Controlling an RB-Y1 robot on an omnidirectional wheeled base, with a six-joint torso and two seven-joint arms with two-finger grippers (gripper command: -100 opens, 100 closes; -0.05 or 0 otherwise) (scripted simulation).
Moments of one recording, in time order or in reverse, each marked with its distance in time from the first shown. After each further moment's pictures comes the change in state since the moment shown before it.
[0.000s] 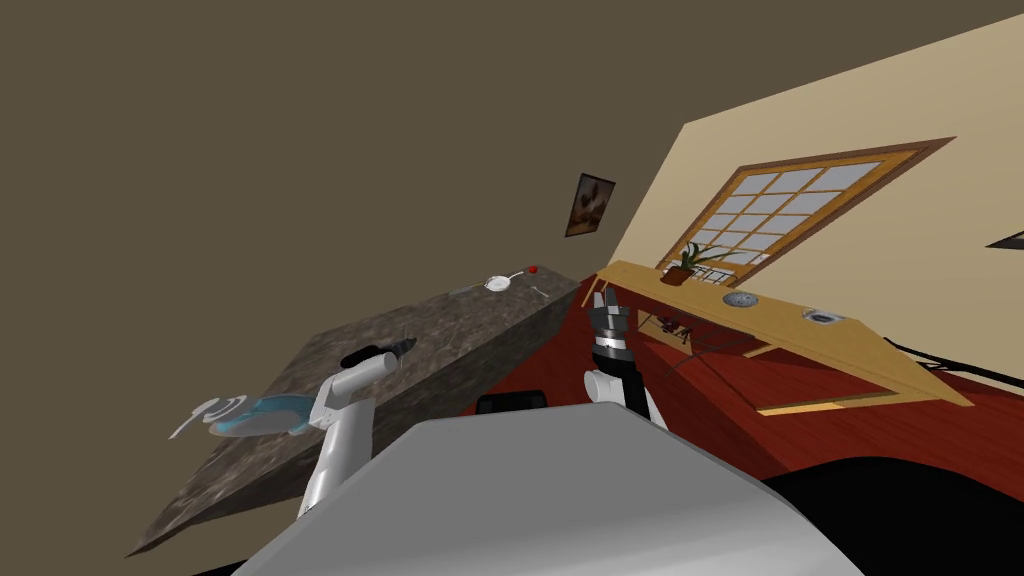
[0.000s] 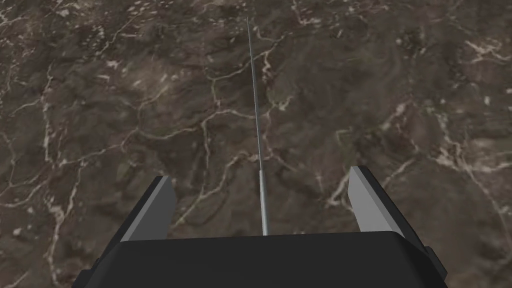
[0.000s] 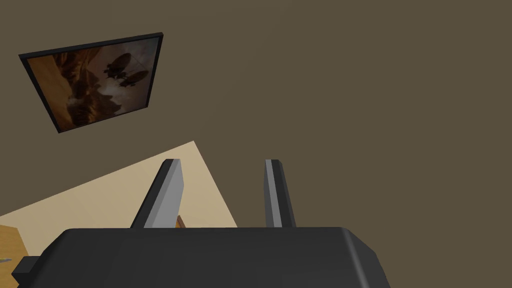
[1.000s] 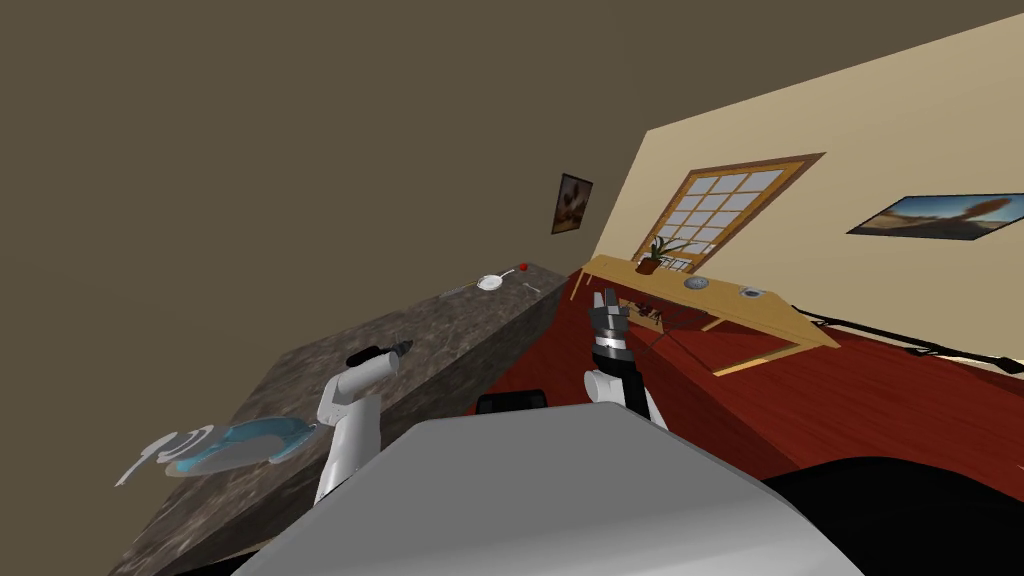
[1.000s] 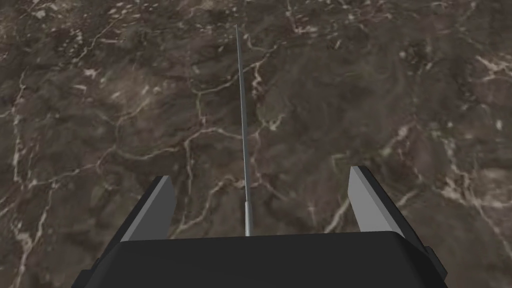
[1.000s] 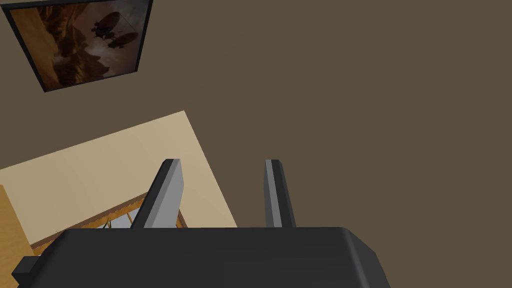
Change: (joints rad) left arm -0.042 -0.042 0.051 0.047 -0.120 -0.002 0.092; right arm 0.000 0.000 0.000 0.000 0.000 0.000 0.000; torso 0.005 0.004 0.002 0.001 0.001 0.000
